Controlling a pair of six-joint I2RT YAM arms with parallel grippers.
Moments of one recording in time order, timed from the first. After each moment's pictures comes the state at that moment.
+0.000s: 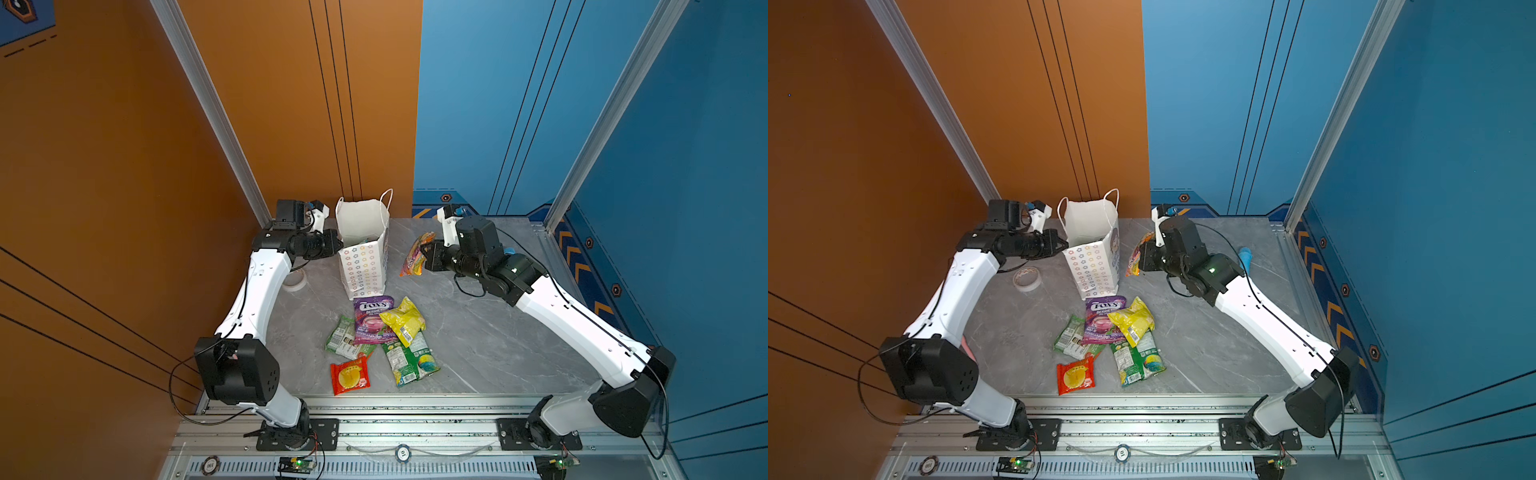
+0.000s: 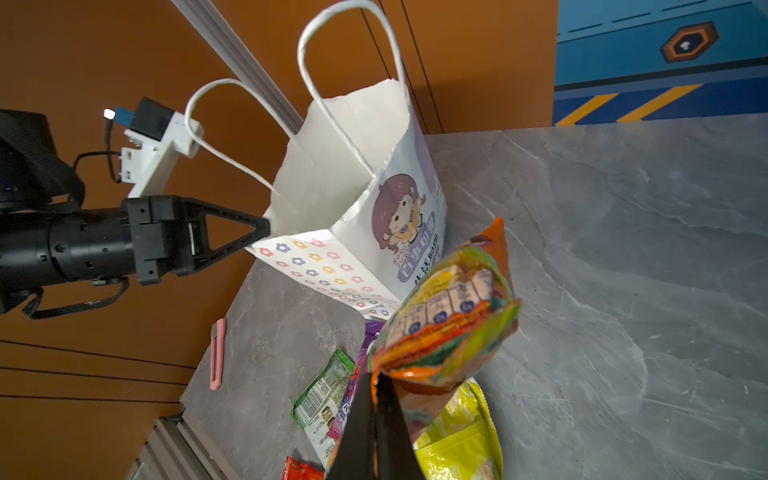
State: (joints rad) left arm -0.03 1.57 1.57 -0.81 0.48 -0.21; right arm 0.72 1.47 1.56 -0.54 -0.02 0.52
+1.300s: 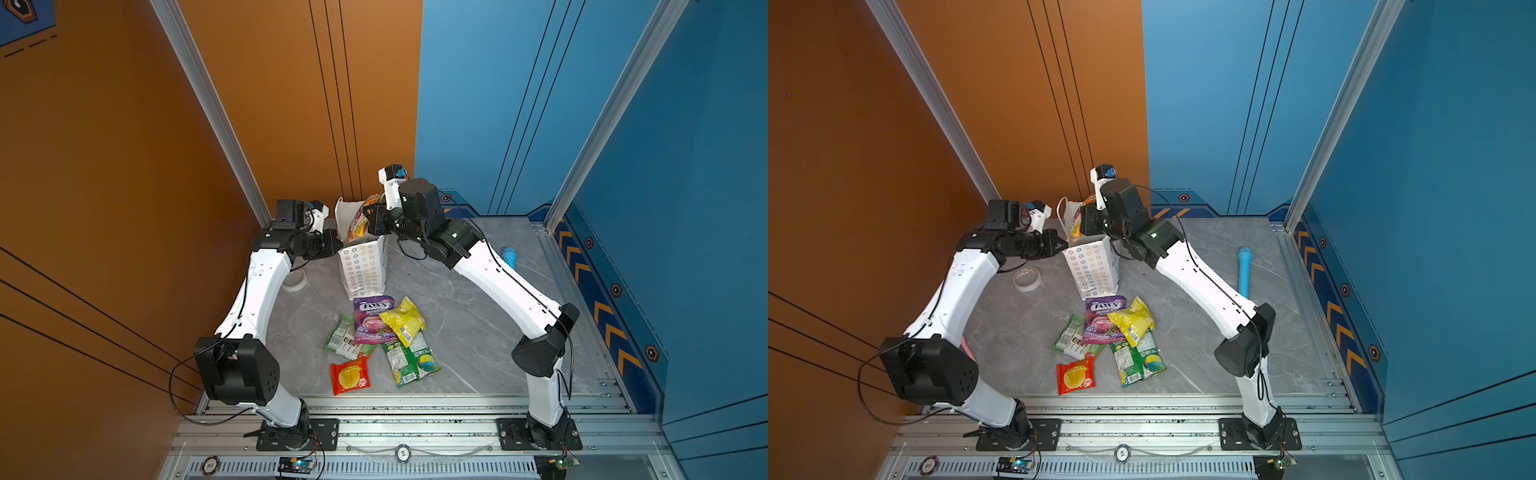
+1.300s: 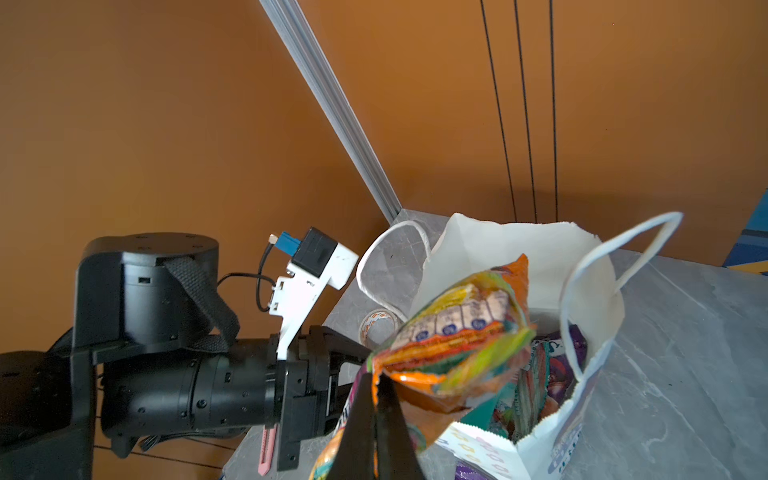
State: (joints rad) left arm -0.03 1.57 1.57 -0.81 0.48 -0.21; right arm 0.81 1.99 2.30 -0.56 0.00 0.47
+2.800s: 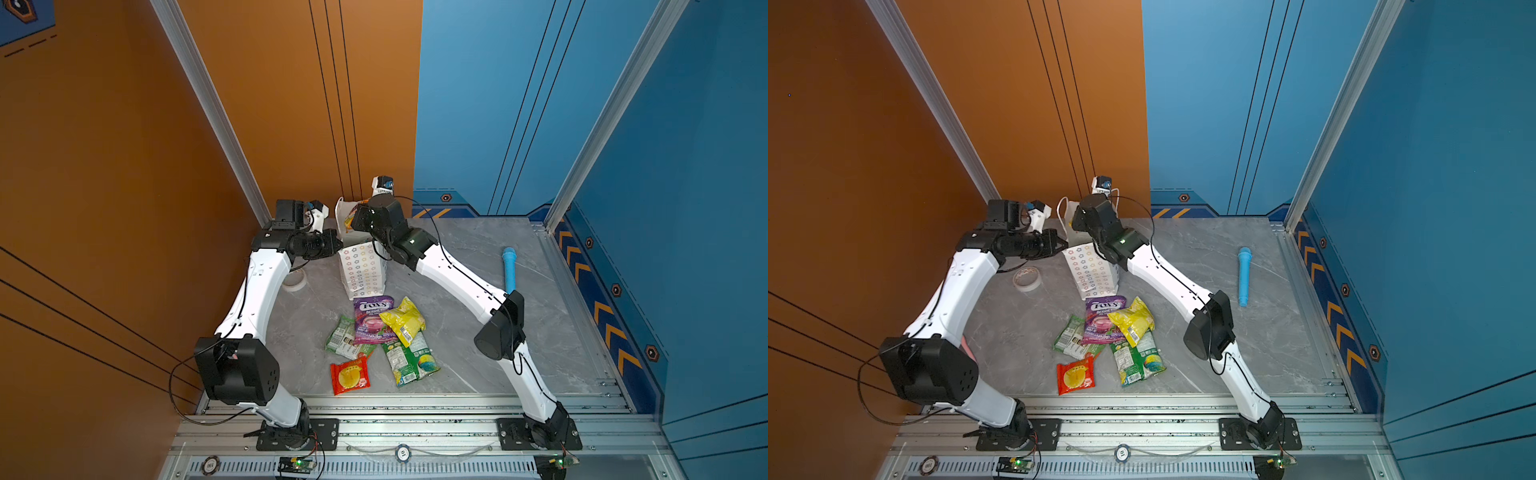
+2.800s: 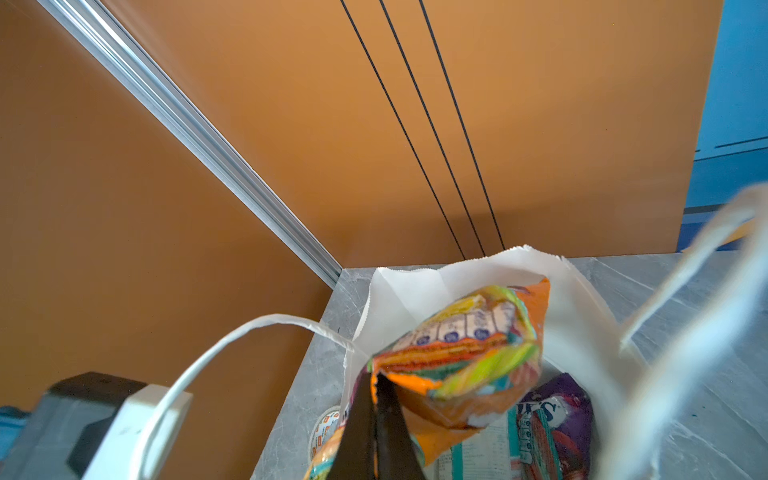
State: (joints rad) left arm -0.02 1.57 1.57 -0.81 0.49 -0.22; right arm 0.82 2.33 2.46 -0.35 0.30 0.61
